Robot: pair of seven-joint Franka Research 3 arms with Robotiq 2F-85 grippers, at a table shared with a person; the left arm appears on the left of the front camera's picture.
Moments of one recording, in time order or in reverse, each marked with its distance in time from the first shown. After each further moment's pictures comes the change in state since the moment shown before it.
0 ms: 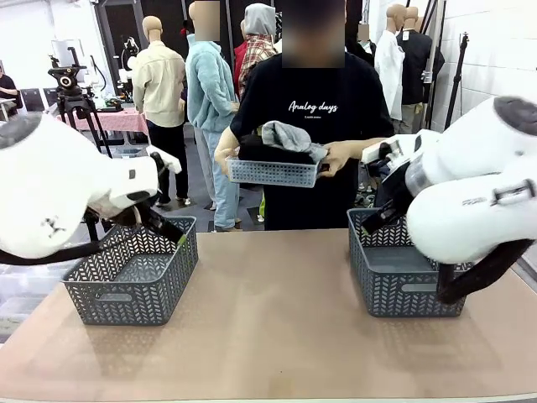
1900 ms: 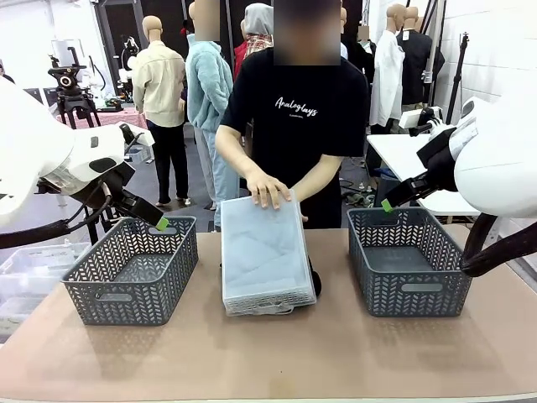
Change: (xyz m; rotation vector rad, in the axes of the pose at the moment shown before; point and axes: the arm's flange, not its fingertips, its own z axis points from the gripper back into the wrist) left arm -0.002 0.011 0.057 -0.063 0.014 0.091; right arm -0.001 -0.031 0.054 0.081 -0.031 -0.141
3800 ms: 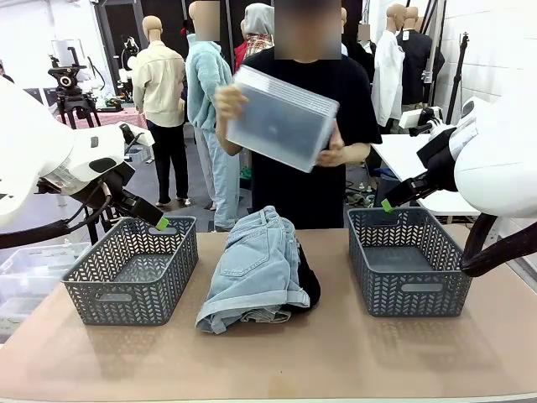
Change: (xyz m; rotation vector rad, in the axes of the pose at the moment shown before) left arm 0.000 0.000 0.000 0.000 0.000 0.000; right arm 0.000 0.000 0.000 0.000 0.000 0.000
